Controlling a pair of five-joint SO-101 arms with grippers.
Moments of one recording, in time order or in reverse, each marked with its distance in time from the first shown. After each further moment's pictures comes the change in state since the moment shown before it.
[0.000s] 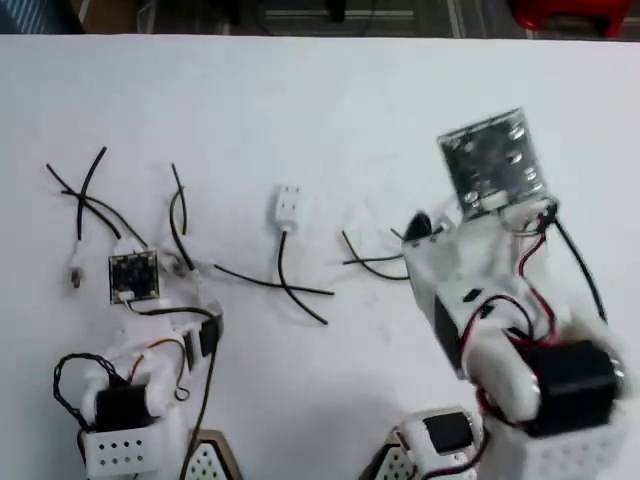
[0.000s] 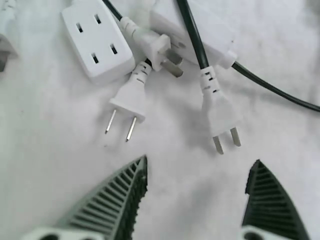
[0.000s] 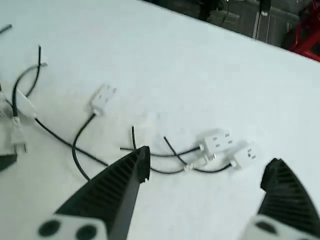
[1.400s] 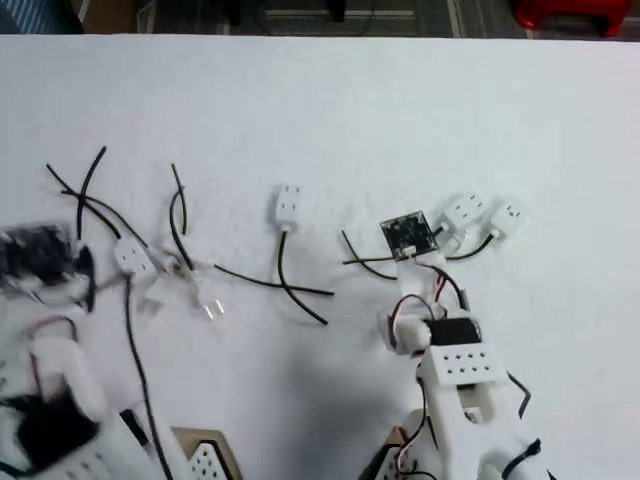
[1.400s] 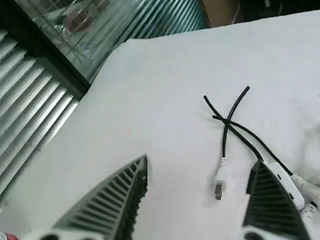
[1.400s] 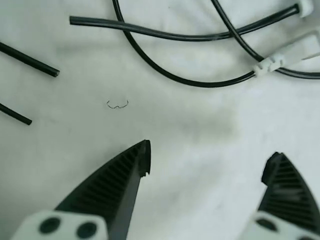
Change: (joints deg) left arm -29.3 26.4 -42.2 -13.1 -29.0; right arm 3.9 -0.4 77.0 -51.6 0.1
